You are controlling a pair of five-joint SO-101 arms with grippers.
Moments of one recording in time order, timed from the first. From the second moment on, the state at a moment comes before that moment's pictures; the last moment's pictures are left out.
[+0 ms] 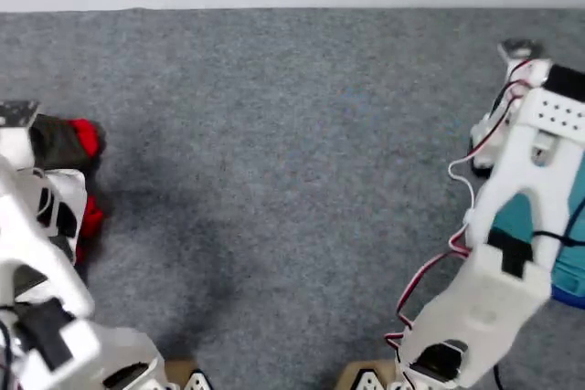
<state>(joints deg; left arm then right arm) -43.3 0.5 7.7 94.0 -28.8 20.4 21.4 -27.9 100.7 21.1</state>
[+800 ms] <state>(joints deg) -45.8 9.3 -6.3 88.1 -34.3 20.4 -1.1 -4.0 100.7 20.0</state>
